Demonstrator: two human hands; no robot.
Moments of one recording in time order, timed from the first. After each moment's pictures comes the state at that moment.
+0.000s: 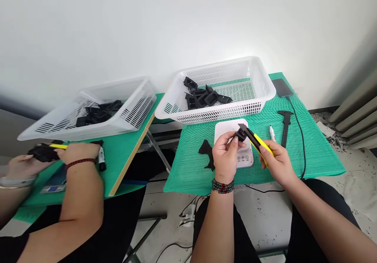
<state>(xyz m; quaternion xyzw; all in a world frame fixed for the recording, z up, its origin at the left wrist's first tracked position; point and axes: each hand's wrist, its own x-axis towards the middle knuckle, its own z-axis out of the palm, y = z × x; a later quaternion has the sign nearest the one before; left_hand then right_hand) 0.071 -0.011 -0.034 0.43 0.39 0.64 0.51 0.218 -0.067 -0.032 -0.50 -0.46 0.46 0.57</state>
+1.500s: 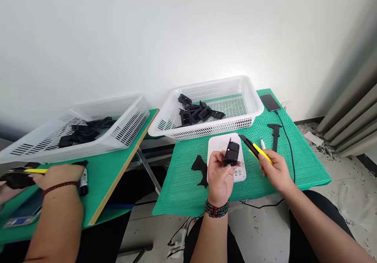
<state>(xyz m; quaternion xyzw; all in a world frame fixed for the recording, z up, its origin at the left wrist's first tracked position) 0.064 -0.030 -0.014 0.41 0.25 0.61 0.63 0.242 -0.059 -0.034 -0.54 -0.48 0.40 0.57</state>
